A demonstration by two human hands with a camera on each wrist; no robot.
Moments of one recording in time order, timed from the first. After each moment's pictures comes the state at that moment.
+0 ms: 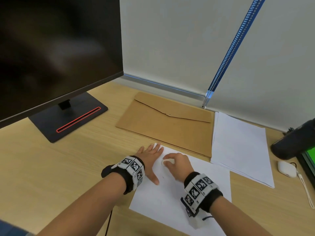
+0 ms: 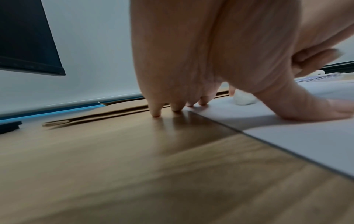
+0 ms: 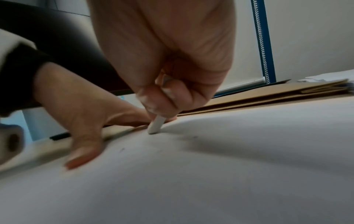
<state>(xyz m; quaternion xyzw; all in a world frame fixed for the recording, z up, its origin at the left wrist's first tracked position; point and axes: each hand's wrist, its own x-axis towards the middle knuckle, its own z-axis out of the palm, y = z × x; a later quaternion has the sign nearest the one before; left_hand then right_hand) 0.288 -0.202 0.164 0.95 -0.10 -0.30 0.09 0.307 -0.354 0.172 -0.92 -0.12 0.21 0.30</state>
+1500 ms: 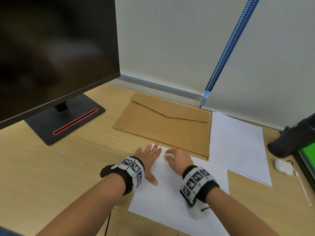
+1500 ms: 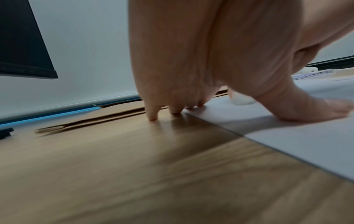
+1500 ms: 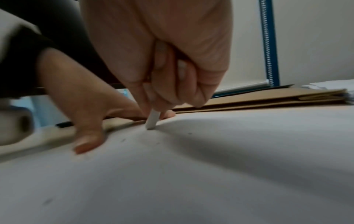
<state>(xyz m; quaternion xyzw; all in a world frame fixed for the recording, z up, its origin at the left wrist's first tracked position) 0.290 -0.204 0.168 0.94 -0.10 -0.32 0.06 0.321 -0.355 0.179 -0.95 -0.14 0.18 0.22</state>
